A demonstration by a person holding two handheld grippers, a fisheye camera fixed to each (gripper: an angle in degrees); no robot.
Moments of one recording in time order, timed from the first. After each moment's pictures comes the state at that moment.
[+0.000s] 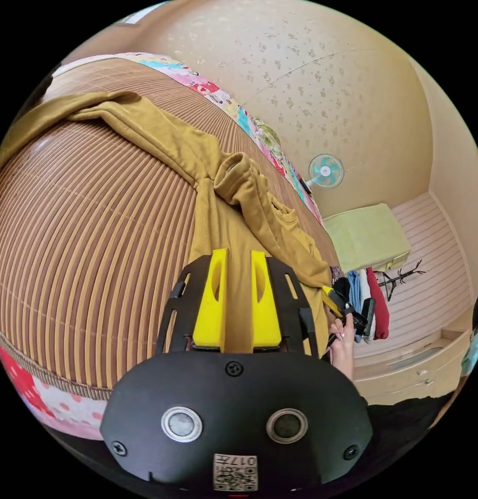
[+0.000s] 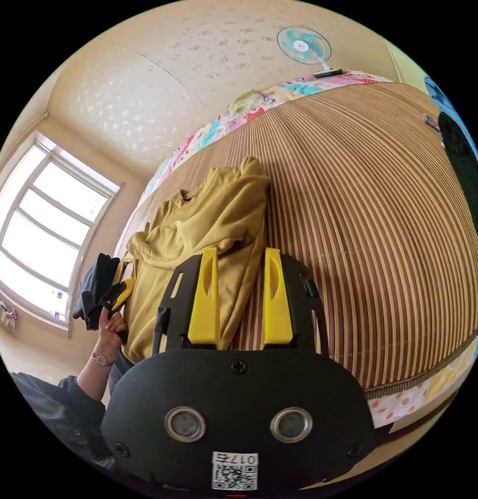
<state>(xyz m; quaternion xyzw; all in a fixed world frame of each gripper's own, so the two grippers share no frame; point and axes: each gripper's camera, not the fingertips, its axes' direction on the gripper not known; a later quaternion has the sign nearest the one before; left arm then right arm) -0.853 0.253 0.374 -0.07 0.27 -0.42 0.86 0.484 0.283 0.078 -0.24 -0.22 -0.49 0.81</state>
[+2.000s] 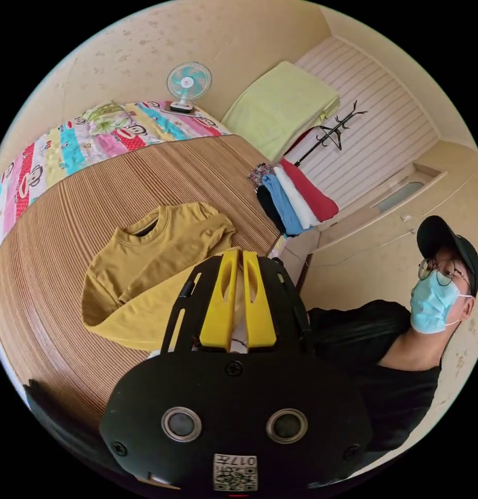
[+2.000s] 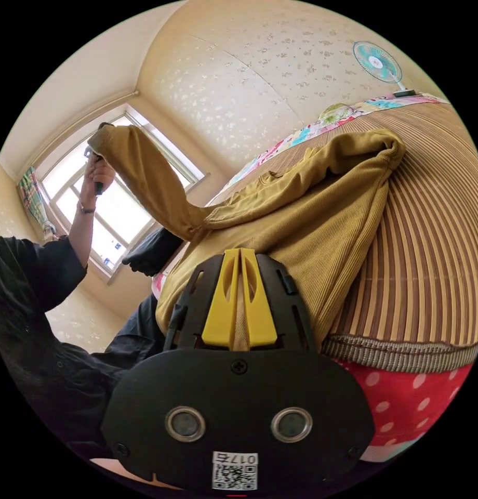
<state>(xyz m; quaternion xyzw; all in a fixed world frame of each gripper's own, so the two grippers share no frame) -0.711 -0.022 0.355 -0.19 0.43 0.01 0.88 0.594 0.314 0.070 -0.25 -0.46 -0.51 0.68</state>
